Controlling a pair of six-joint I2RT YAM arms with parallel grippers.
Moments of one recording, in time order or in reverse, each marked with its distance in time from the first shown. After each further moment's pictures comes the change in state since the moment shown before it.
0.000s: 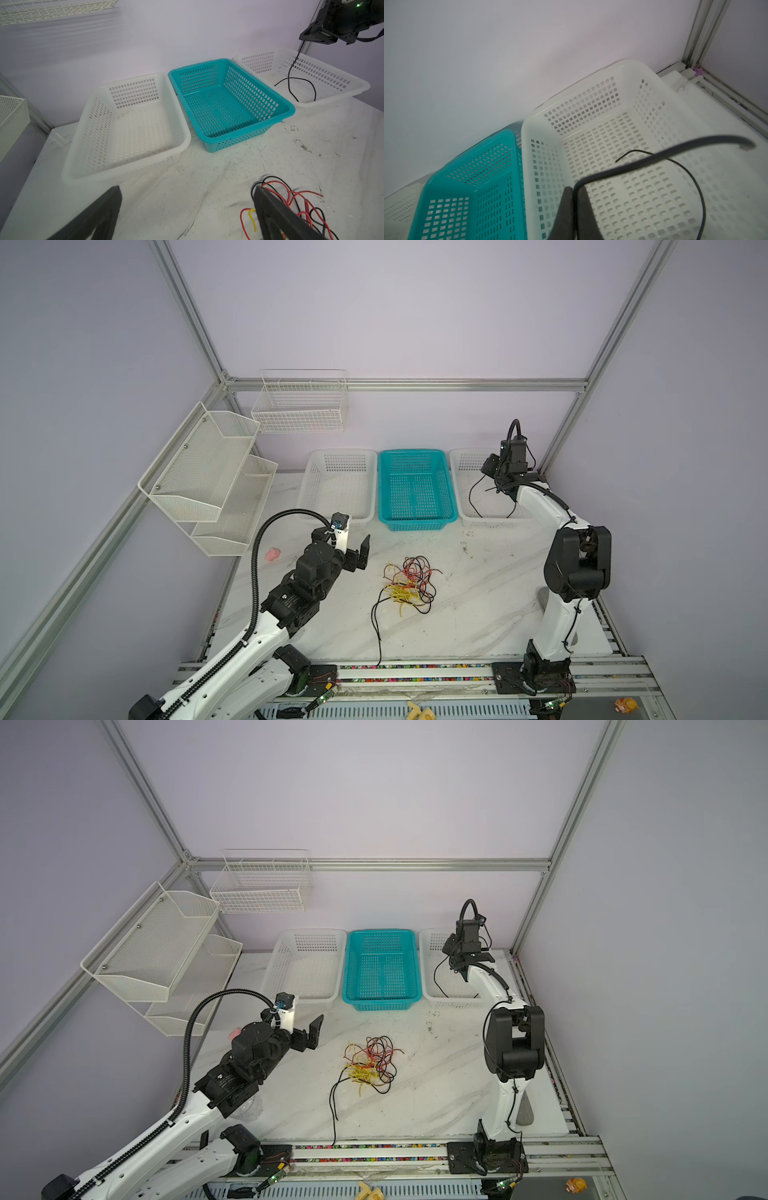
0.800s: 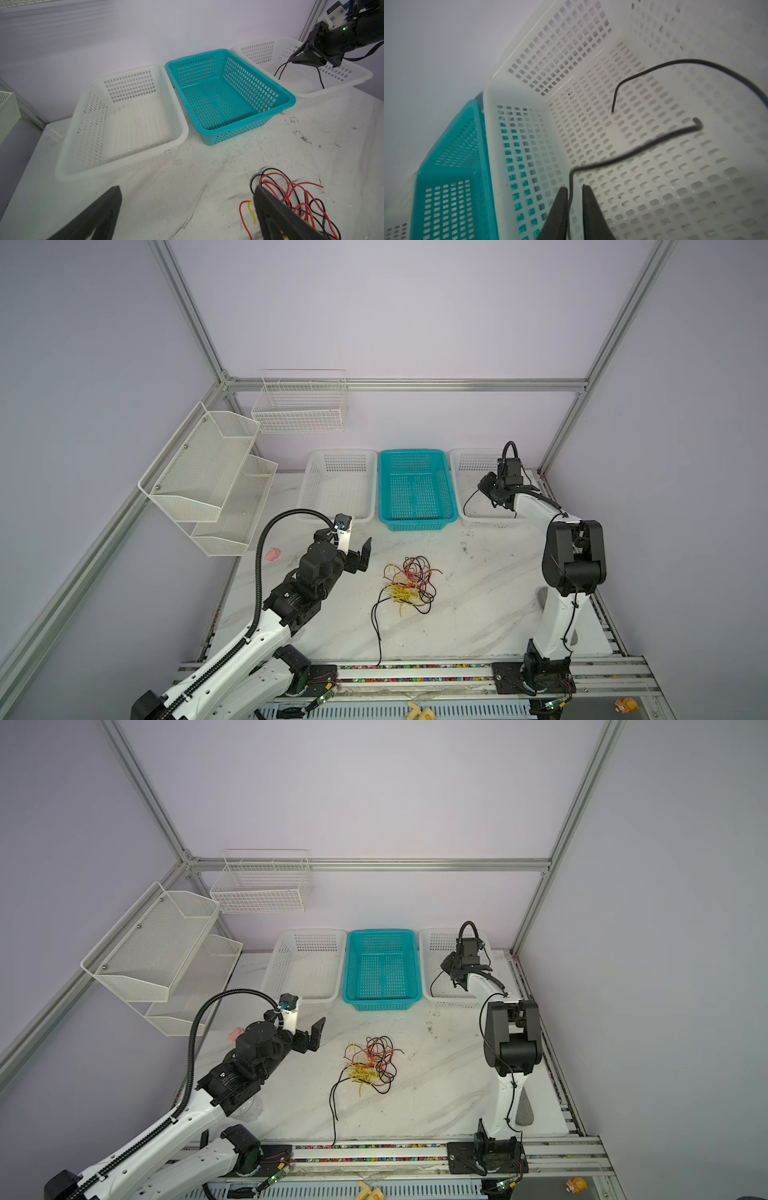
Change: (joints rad) left arm 0.000 0.020 0.000 -0.024 0.012 -0.009; right arm -0.029 0.051 -0.128 0.017 -0.155 0.194
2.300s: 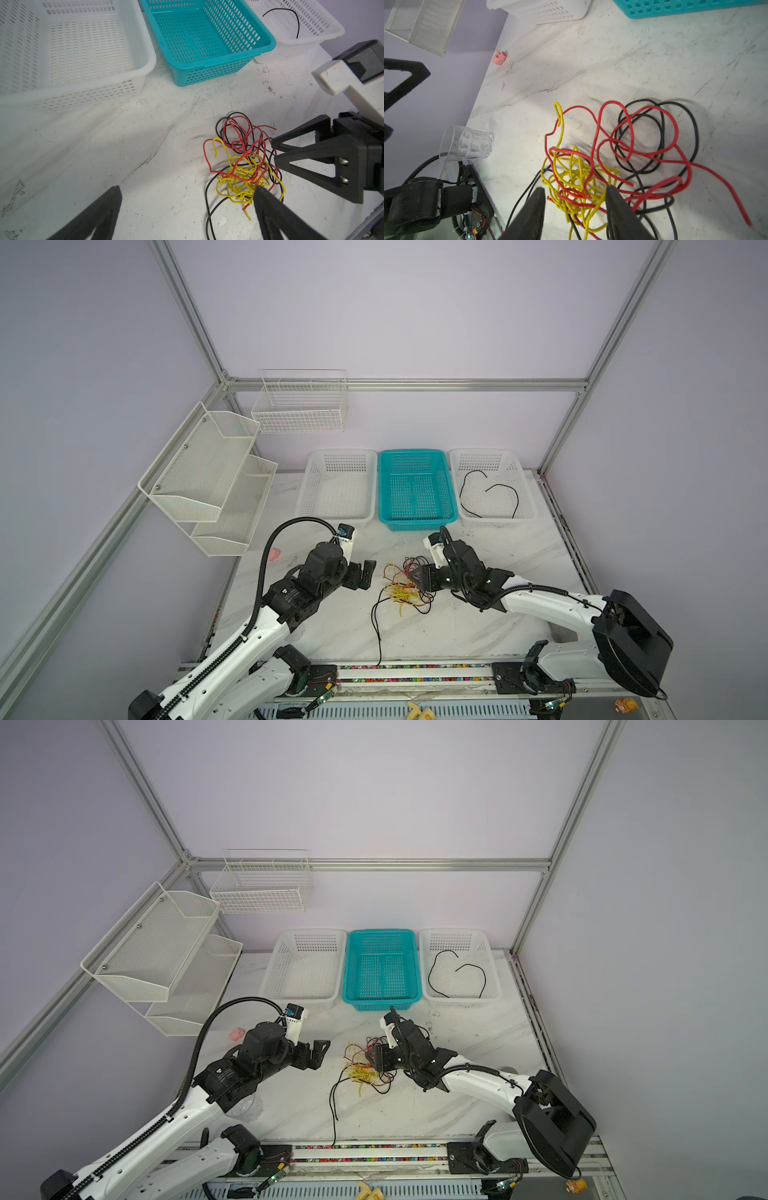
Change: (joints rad) left arm -0.007 0.026 0.074 -0.362 0.198 -0.236; right arm 0.734 -0.626 -0.853 0.263 -0.217 -0.143
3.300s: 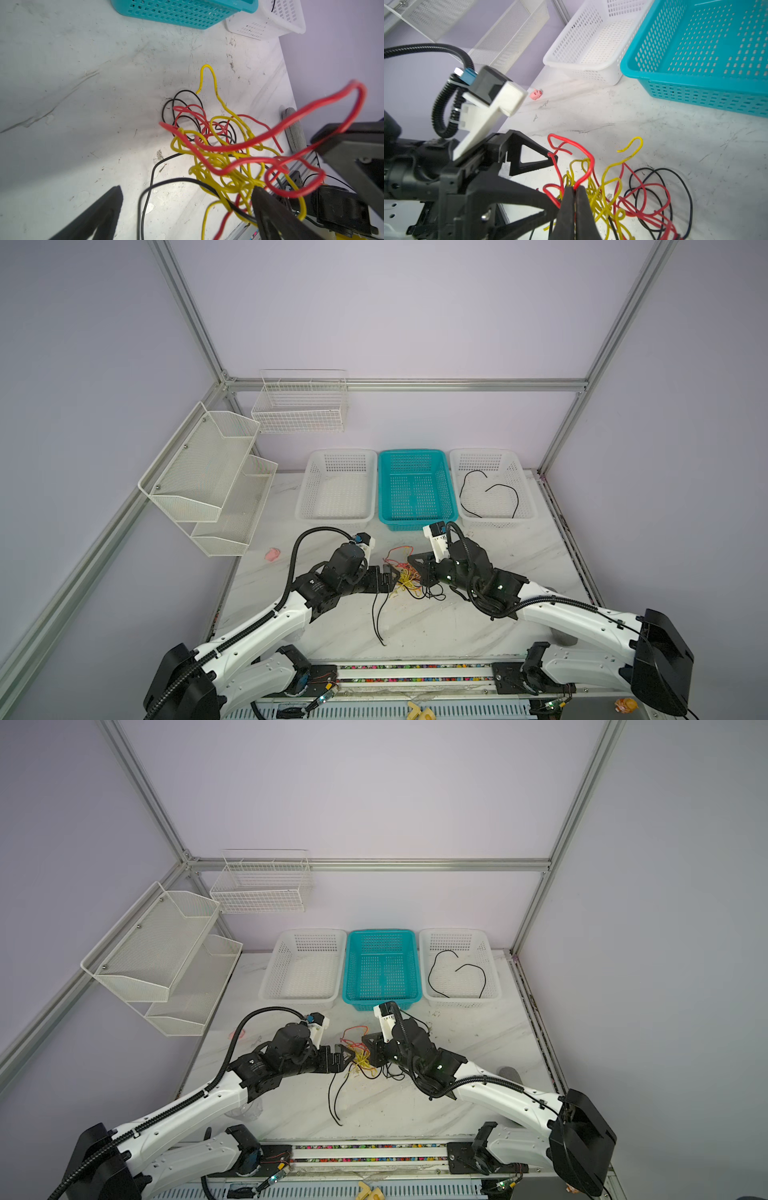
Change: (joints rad) left arm -0.084 0.193 -0.061 0.175 0.266 -0.413; right arm 0.097 -0.183 0.079 -0.008 0.172 -0.084
